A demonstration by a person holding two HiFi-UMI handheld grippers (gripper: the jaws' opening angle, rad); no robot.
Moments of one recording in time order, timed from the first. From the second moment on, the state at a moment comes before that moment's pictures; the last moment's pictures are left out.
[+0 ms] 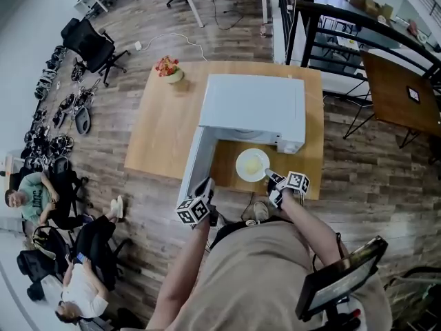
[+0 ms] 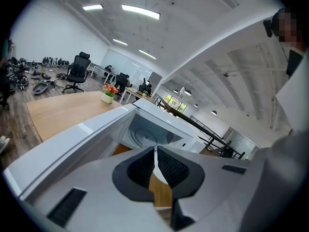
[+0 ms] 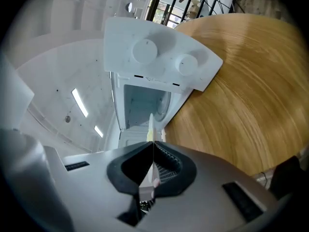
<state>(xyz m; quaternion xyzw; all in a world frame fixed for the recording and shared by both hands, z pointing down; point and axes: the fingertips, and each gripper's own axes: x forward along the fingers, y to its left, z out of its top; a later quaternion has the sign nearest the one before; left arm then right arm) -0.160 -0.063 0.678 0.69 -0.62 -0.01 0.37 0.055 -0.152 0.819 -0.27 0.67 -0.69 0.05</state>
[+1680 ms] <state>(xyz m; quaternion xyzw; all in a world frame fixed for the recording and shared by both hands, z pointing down) -0.130 -0.051 0.647 0.69 -0.62 -0.06 0.37 0.033 -0.172 0.871 -0.36 0.78 -0.45 -0.24</state>
